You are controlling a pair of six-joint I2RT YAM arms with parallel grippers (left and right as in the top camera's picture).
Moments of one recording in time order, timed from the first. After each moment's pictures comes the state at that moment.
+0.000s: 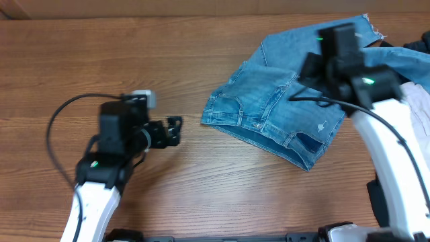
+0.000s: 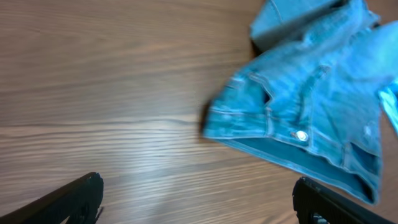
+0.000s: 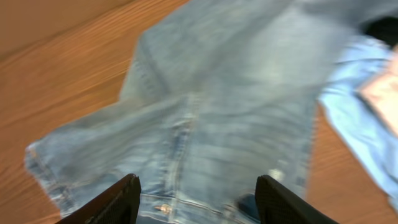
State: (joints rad) left arm -0.14 1.07 0.79 -0.48 0.28 -0.26; right arm 0.21 1.49 1.60 -1.08 0.22 0.54
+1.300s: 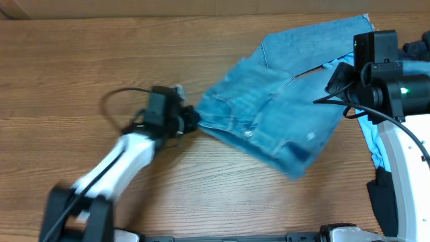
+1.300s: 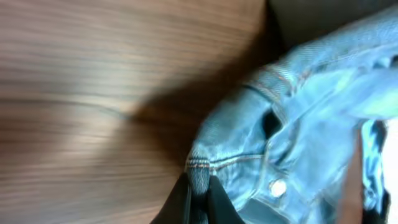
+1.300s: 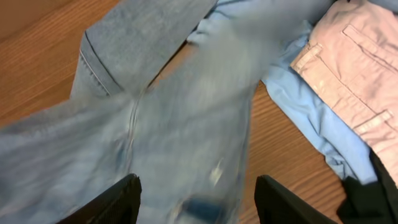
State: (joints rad) left arm -0.24 1.52 0.82 -0.19 0.37 -0.60; right arm 0.08 1.43 1.61 -1.22 0.23 0.52
